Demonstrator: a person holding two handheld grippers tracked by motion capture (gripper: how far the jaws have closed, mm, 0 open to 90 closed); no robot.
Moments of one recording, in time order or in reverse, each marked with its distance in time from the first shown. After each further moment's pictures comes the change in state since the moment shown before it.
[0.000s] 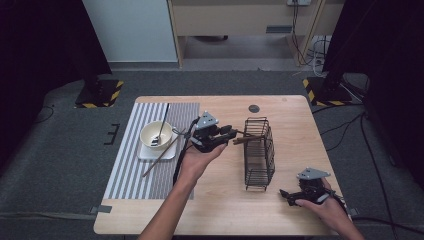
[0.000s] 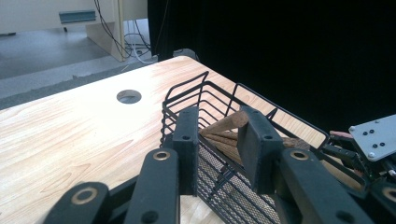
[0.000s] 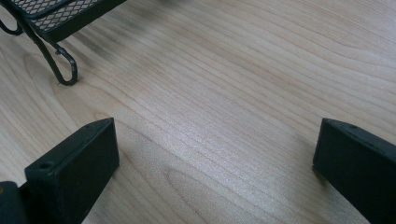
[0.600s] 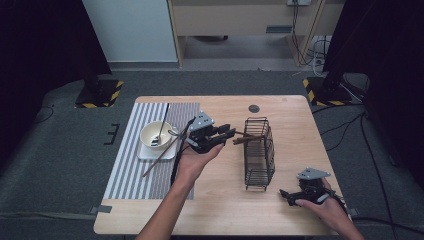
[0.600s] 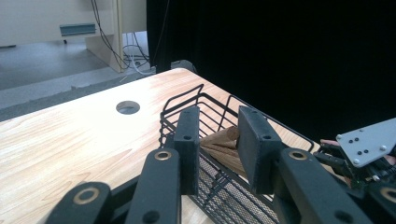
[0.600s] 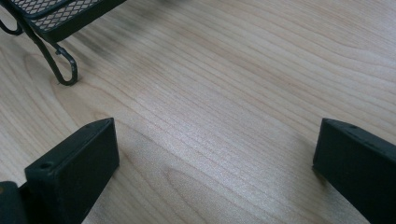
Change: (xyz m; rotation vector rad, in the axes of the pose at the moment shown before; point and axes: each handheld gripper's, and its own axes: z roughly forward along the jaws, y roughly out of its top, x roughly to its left) left arm -0.002 0.003 -0.013 -0.049 -0.006 0.003; right arm 0.000 0.000 0.000 0.000 0.000 0.000
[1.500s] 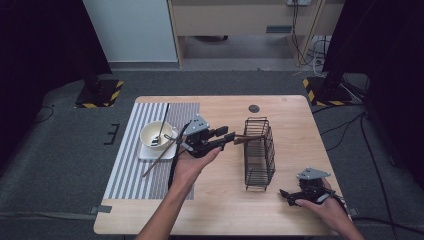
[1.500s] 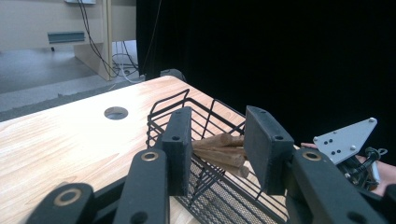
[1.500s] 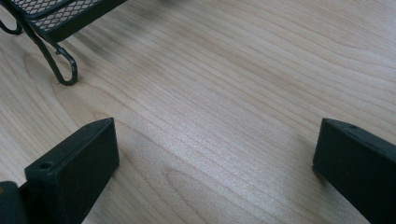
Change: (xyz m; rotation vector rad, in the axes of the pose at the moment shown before) left arm -0.007 -0.005 -0.013 -0.050 -0.054 -0.014; right arm 0.000 0.000 0.000 0.000 0.000 0.000
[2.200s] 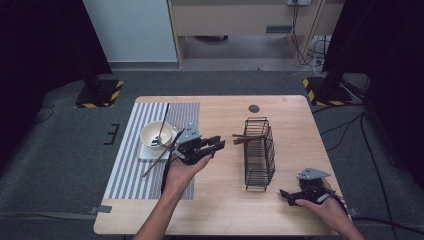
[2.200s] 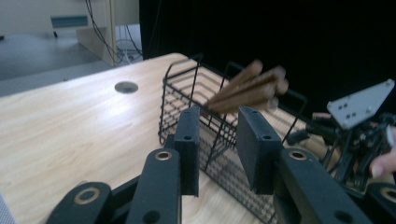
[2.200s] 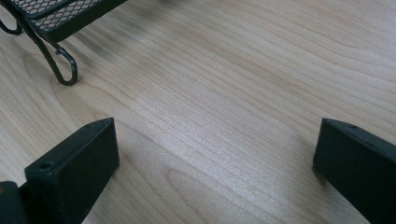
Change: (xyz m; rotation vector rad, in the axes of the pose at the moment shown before) left arm 0.015 -0.026 -0.015 0.045 0.012 0.010; right arm 0.000 0.000 0.000 0.000 0.000 0.000
